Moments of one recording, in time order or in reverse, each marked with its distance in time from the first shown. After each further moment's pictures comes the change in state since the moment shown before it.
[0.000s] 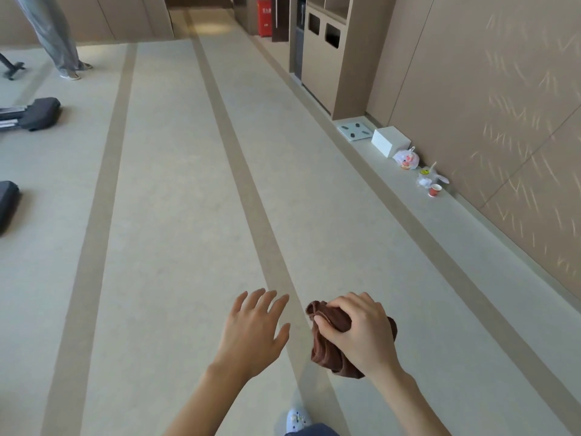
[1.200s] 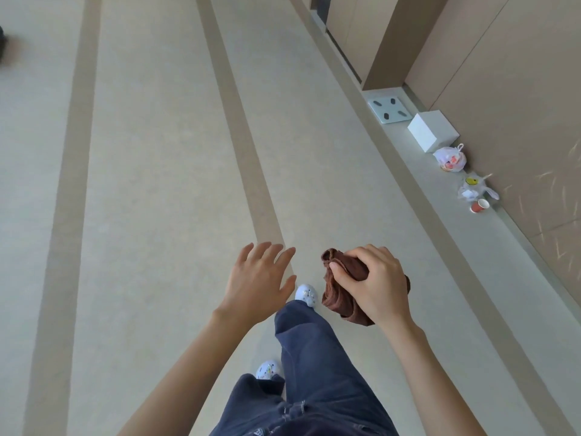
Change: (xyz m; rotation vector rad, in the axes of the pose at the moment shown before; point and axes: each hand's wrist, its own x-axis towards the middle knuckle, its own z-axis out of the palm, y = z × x) left_hand 0.424 -0.318 0.031 -0.039 -0.086 -0.037; right_hand 0.473 0.032 0.239 0.037 -0.066 0.075
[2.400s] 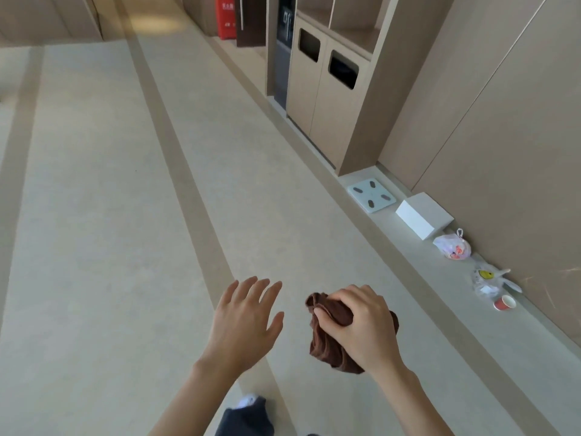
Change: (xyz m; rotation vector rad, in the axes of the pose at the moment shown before) left_hand 0.586 -0.268 -0.048 -0.031 0.052 0.121; right_hand 0.579 0.073 0.187 -0.122 0.092 0.046
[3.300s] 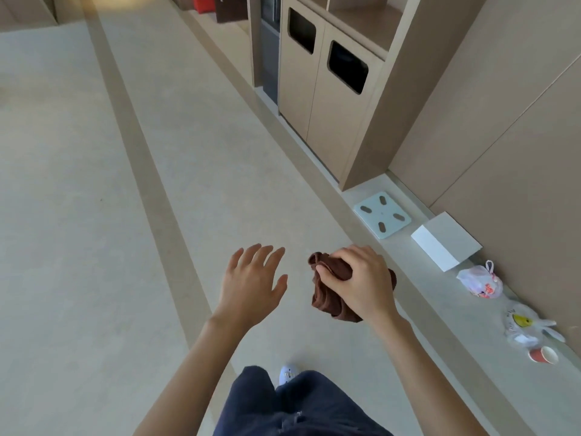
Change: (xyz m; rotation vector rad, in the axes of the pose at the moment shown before) left_hand 0.471 -0.115 0.036 -0.005 -0.007 0.014; right_hand 0.444 0.156 0.120 0.041 0.044 0.039
